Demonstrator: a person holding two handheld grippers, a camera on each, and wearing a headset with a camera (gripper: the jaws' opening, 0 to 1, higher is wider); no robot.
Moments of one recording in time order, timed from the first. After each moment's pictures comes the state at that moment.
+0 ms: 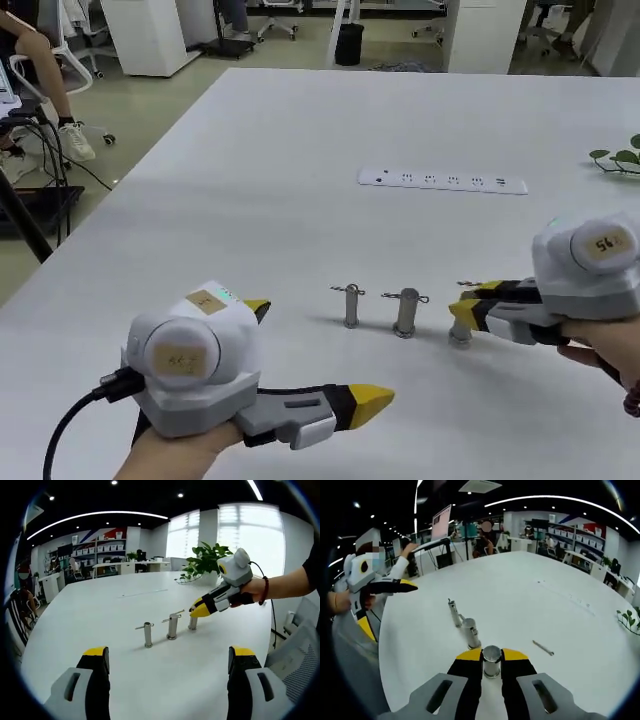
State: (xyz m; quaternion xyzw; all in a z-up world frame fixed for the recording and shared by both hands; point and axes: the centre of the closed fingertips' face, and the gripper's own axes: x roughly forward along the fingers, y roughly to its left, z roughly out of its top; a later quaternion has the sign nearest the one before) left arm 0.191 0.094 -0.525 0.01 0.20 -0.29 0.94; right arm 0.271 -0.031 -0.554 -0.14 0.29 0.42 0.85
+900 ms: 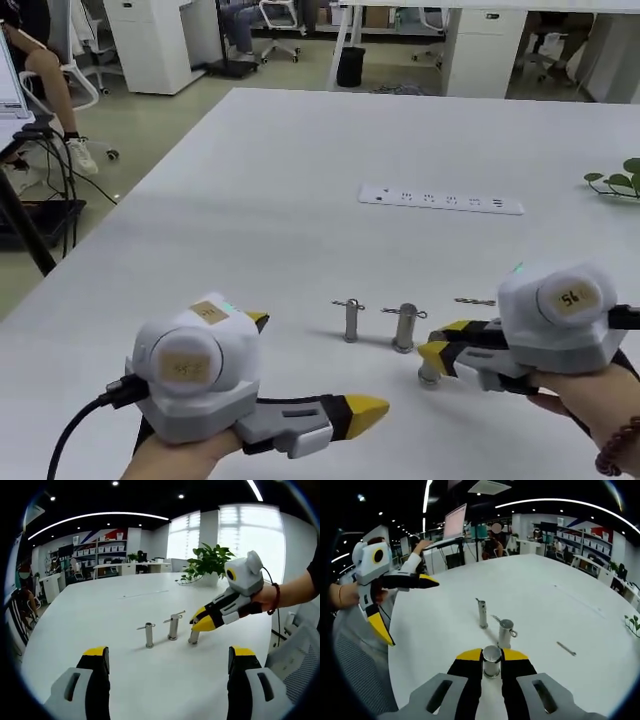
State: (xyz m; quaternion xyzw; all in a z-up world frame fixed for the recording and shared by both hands) left arm 0.191 0.096 -0.525 0.01 0.20 -0.29 0.94; right arm 0.239 0.003 -0.559 -0.14 0.27 0.45 0.84
